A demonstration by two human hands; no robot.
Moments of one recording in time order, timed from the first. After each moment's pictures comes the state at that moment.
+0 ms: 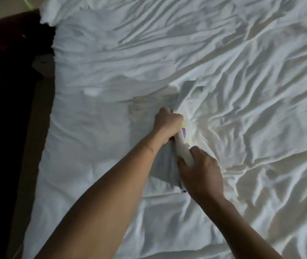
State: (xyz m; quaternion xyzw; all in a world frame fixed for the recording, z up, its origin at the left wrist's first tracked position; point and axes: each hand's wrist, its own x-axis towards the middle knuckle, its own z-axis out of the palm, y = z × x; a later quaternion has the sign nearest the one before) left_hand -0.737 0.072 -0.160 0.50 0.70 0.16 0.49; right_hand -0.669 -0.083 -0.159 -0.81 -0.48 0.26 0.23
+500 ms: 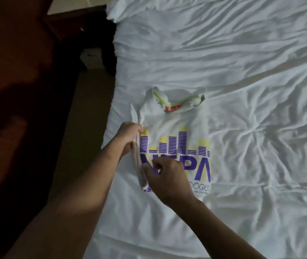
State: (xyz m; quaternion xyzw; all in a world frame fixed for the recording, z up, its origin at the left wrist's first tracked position) left_hand -1.070 0.082 -0.166 0.30 0.77 0.22 0.52; right_hand -0.925 -0.060 -0.141 -0.65 -0.59 0.40 0.25
